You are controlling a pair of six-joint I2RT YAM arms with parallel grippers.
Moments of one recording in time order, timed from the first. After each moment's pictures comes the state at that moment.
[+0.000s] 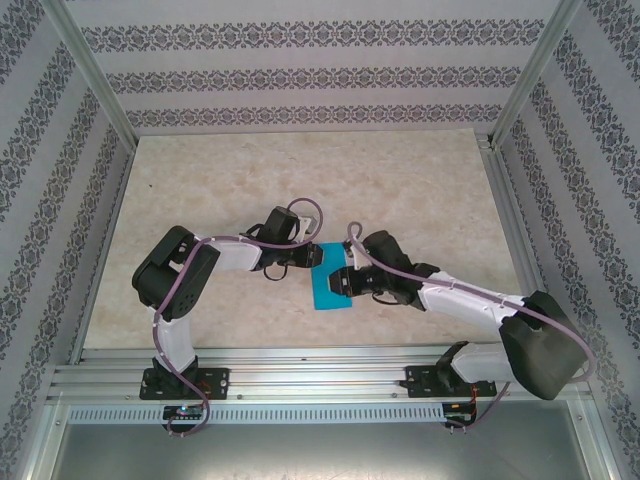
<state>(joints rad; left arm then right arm) -0.58 1.89 0.94 0.09 0.42 -0.45 0.65 1.30 0.59 -0.05 -0.44 0.54</state>
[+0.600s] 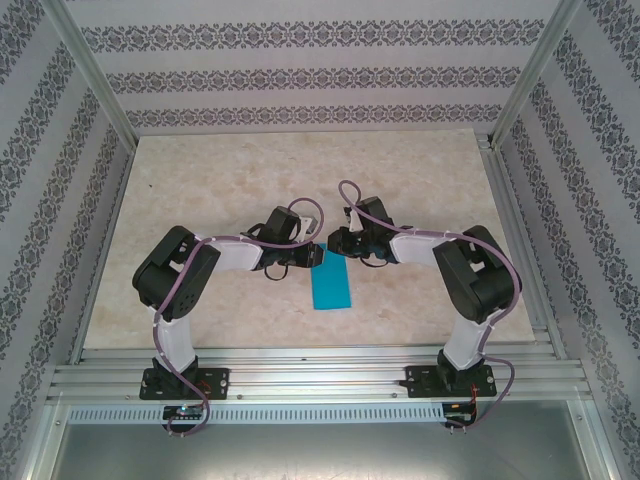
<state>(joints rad) -0.59 1.89 0.96 0.07 0.40 -0.45 0.49 1.84 0.92 0.04 -0.42 0.61</state>
